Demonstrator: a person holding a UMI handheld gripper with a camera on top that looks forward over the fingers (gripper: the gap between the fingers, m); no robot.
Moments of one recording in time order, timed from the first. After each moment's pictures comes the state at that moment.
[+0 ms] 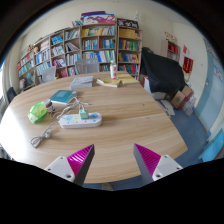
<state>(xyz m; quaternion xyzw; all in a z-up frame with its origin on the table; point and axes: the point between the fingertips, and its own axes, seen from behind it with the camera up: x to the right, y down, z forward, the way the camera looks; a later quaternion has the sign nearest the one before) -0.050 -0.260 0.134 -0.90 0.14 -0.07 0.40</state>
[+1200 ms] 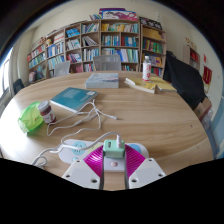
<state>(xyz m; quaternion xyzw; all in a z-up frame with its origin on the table) -0.117 0.000 0.027 -0.90 0.06 -0.03 0.42</state>
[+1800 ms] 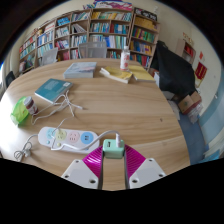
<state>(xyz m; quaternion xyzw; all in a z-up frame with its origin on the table) -0.004 -0.072 0.066 -0.94 0.08 -0.08 0.33</state>
